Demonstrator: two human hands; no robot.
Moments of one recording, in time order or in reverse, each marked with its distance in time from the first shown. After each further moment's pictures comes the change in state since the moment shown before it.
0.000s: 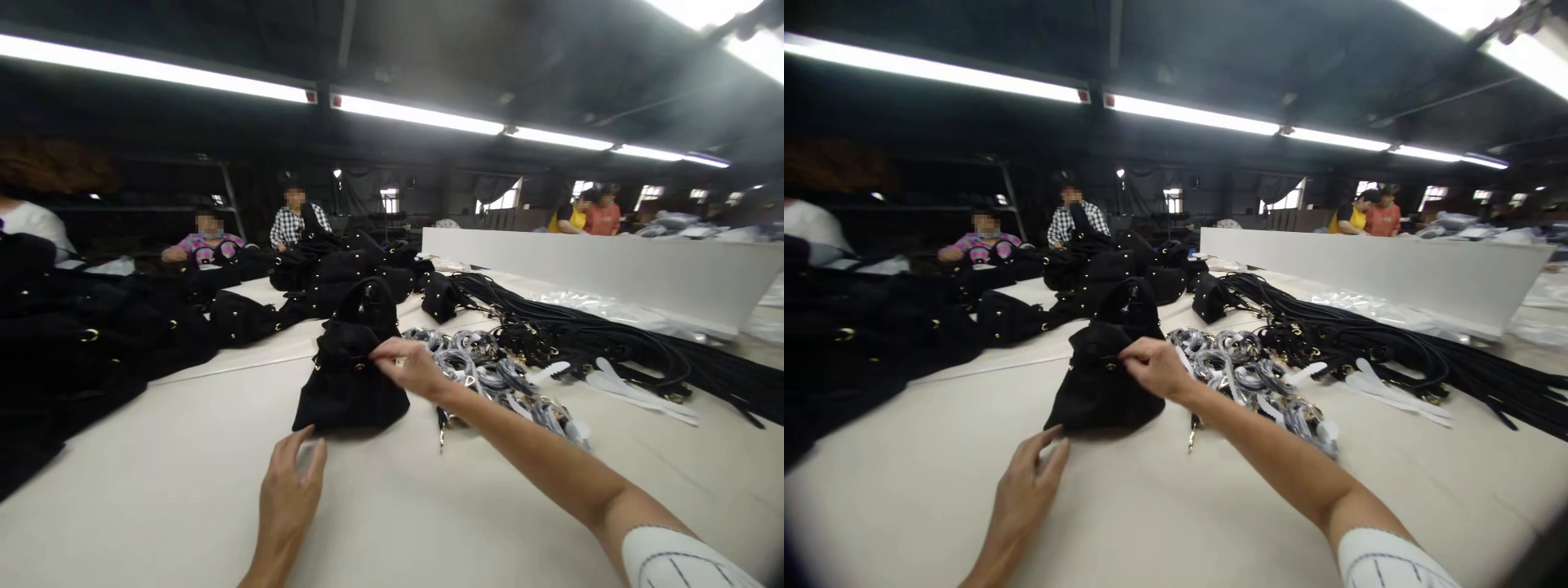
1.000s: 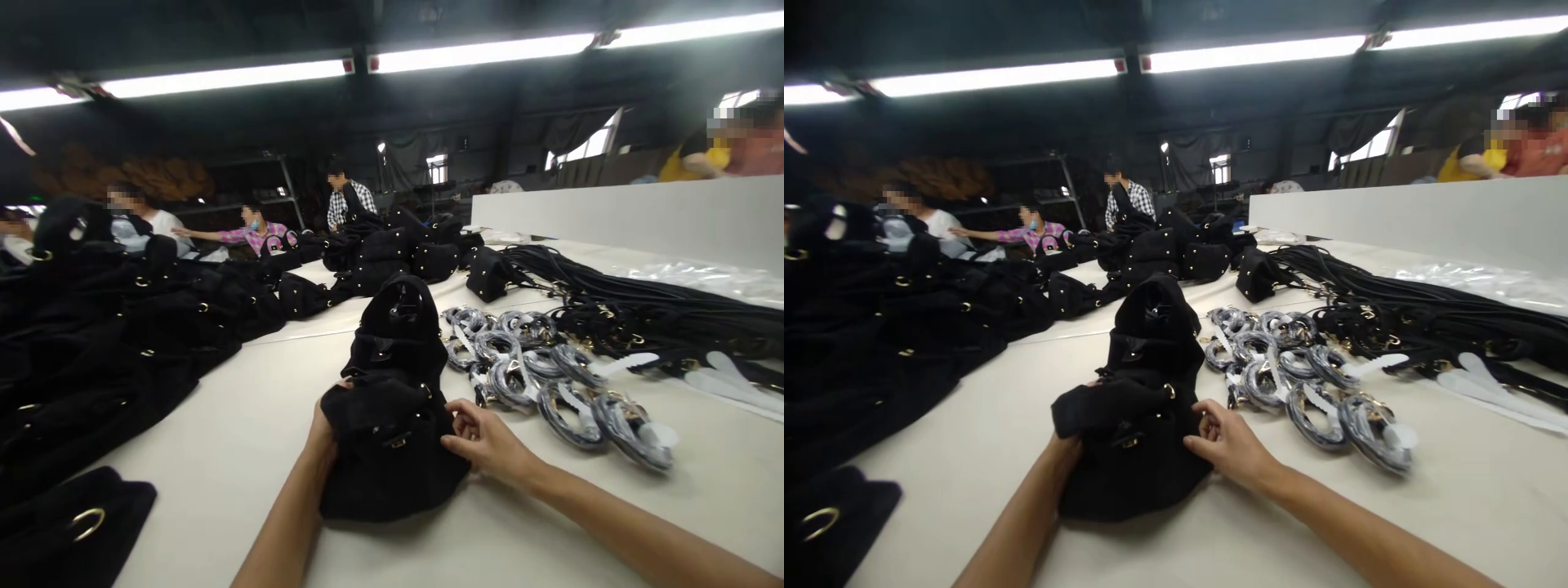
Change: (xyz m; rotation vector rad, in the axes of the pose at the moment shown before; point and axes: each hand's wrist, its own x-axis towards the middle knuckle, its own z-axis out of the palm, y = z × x) left_hand 0.016 0.040 -0.010 -0.823 0.025 -0.368; right_hand -0.143 0.012 -0.002 0.627 -0.388 0.361
